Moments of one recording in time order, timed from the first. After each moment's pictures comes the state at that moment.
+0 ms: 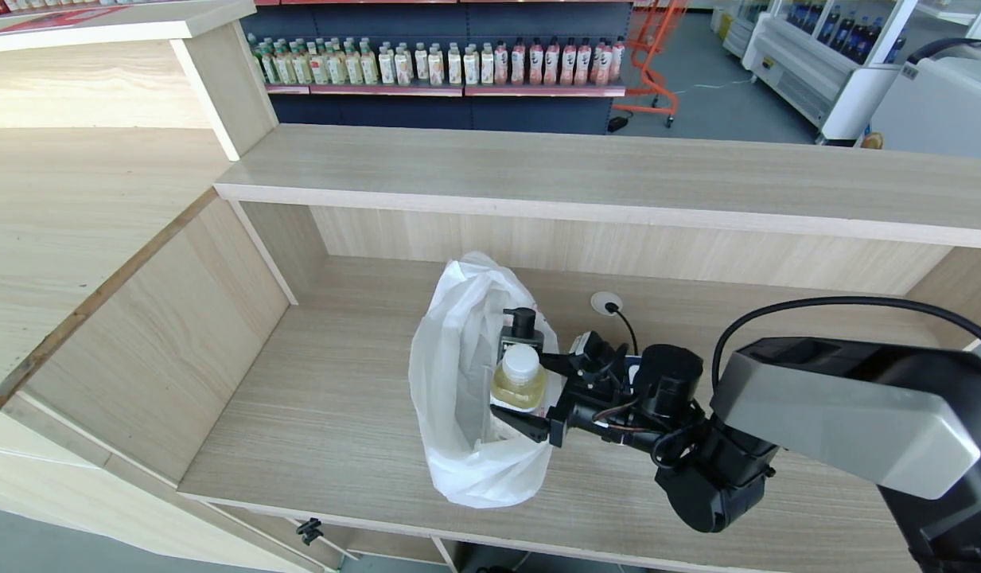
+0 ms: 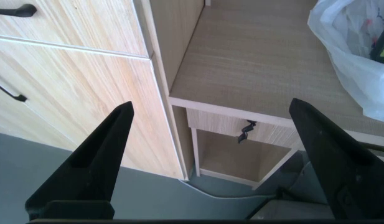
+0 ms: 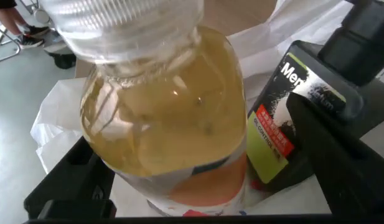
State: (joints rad) left arm 0.00 0.00 0.00 0.05 0.13 0.01; right arm 0.50 2.43 -0.90 -1.57 0.62 -0.12
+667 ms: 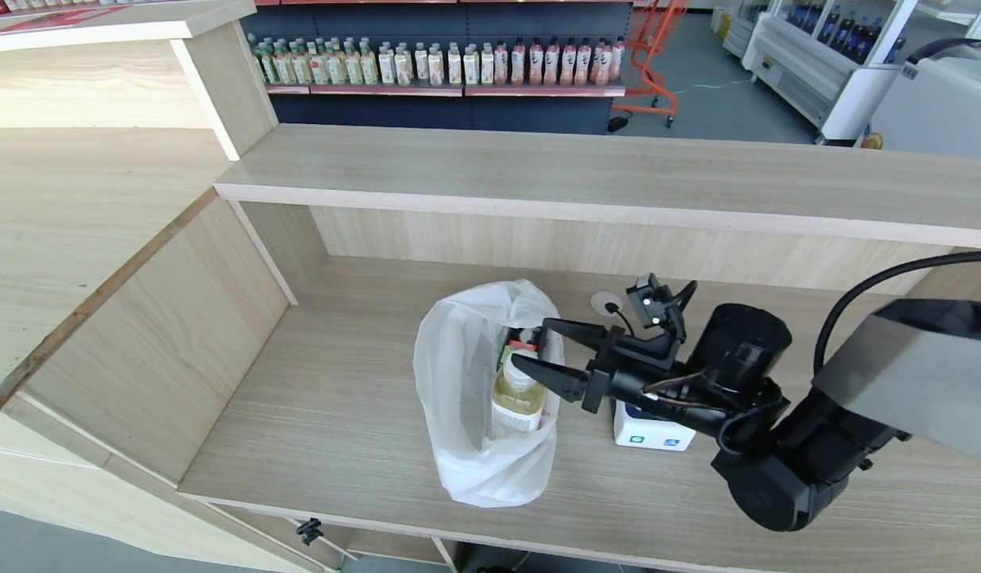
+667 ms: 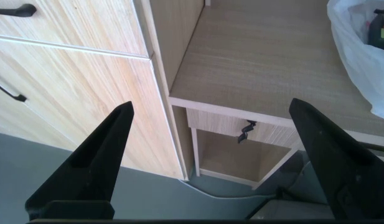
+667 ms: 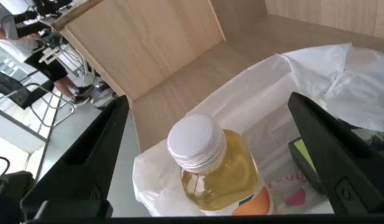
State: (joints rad) left arm 0.00 0.00 0.00 0.05 0.13 0.01; right arm 0.50 2.14 -0.74 -1.56 0.62 0.21
